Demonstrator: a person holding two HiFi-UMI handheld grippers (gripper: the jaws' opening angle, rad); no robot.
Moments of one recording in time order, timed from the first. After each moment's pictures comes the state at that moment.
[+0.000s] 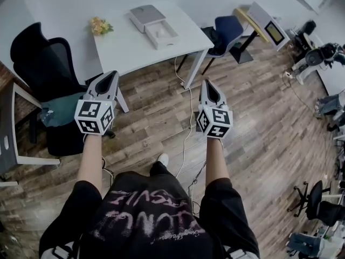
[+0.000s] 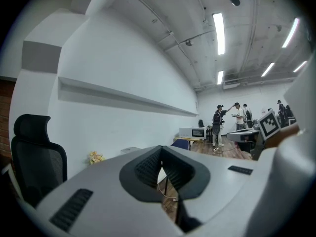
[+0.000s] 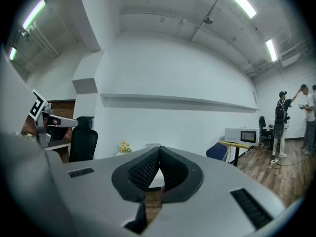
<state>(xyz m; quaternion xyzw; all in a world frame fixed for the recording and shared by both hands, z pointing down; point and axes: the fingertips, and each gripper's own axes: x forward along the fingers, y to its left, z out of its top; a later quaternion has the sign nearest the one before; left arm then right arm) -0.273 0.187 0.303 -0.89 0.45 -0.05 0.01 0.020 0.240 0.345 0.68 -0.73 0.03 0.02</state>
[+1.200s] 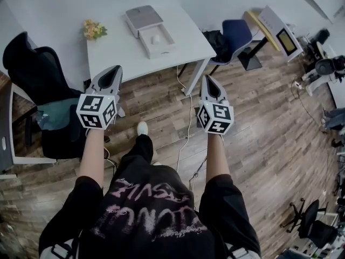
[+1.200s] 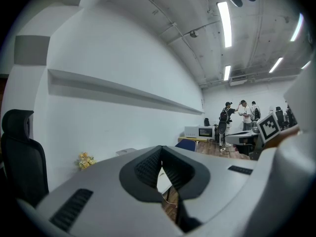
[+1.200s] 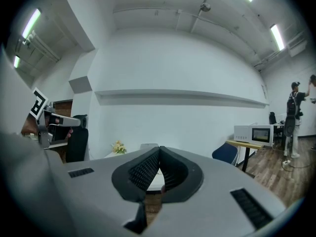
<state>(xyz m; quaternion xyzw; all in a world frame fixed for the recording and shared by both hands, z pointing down) -0.172 0.074 0.315 -0.88 0.48 -0.06 0.00 0.110 0.105 0.364 0.65 -0.76 0.03 0.03</state>
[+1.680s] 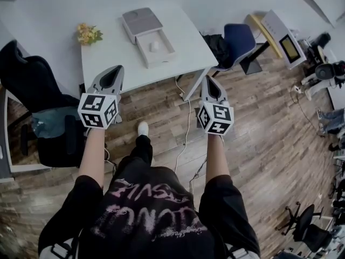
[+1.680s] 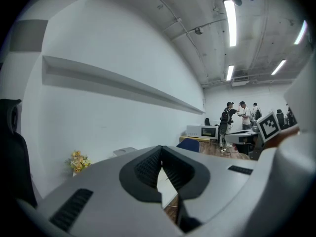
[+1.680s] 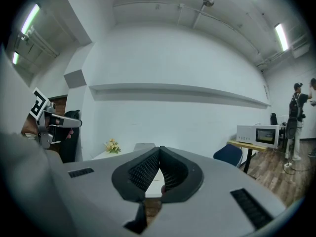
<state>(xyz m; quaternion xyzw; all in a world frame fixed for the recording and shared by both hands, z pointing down) -0.158 -0.012 0.335 -0.88 0.47 -0.06 -0.01 0.120 0.020 0.374 0.65 -0.76 0.03 0.04</state>
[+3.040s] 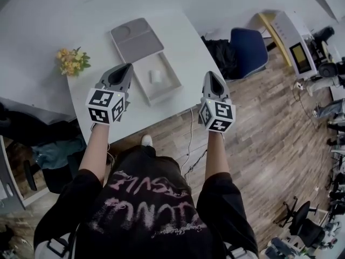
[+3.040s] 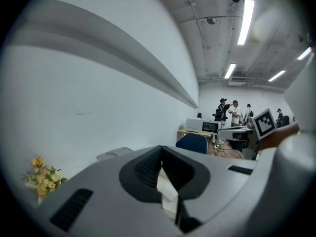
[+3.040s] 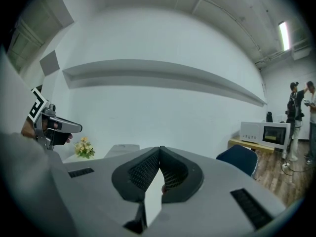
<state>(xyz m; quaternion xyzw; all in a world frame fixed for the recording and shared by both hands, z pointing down) -0.119 -0.274 0.374 -0.91 0.41 -0.10 -0.06 0.133 -0.226 0.391 0.68 -0.73 0.06 0.06</state>
